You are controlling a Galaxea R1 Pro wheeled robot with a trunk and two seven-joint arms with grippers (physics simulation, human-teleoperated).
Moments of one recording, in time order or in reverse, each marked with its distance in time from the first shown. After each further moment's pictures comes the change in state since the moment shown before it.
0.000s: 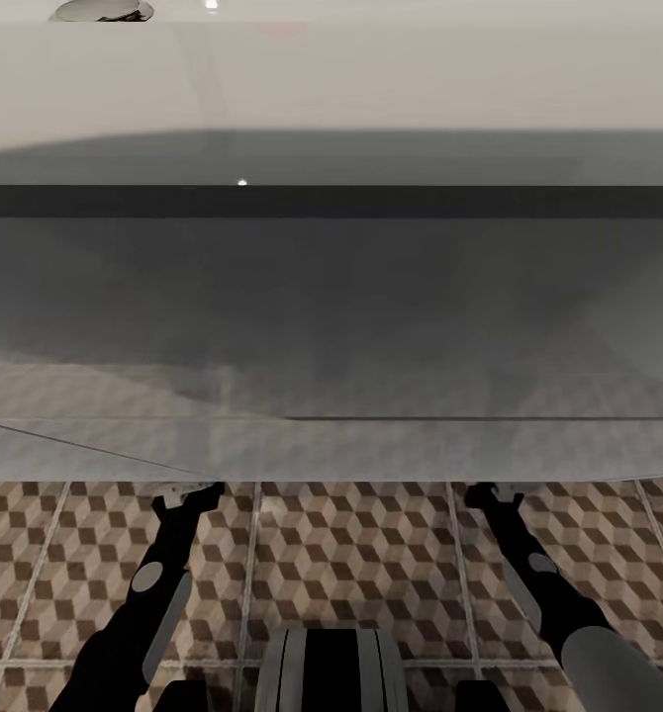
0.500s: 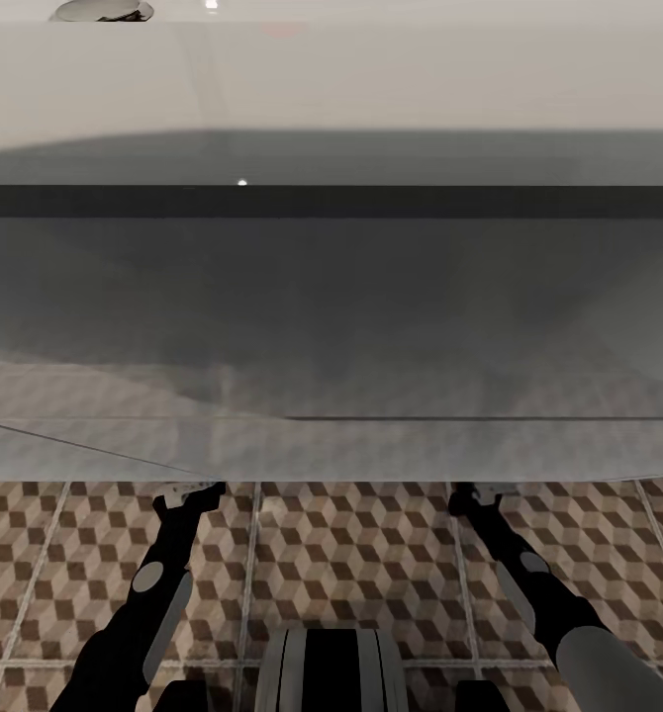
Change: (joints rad) left arm 0.000 0.000 -0.004 0.000 0.000 0.000 0.000; right arm 0.000 0.010 0.039 0.000 0.008 0.073 0.132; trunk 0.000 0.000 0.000
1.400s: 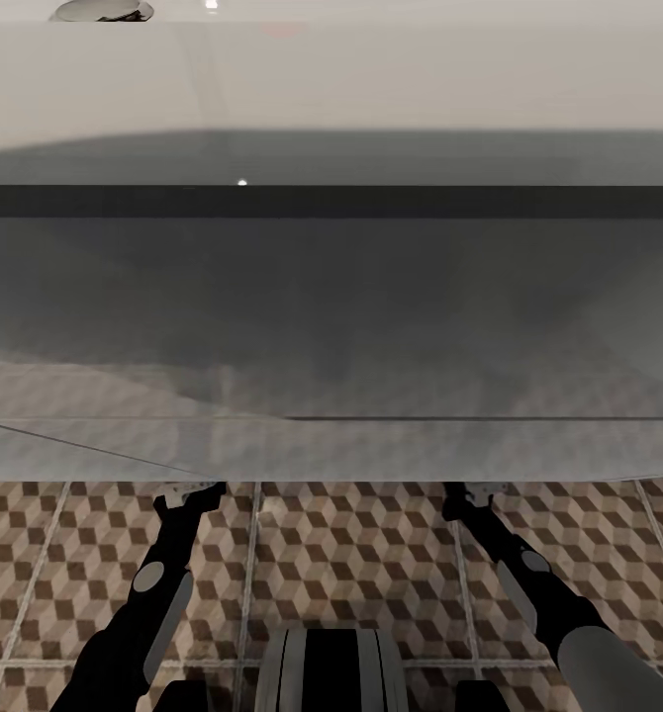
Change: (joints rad) left arm 0.000 -0.001 -0.002 0.000 0.000 0.000 0.000; right arm 0.000 -0.004 -0.004 -0.002 -0.007 0.041 0.124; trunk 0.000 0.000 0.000
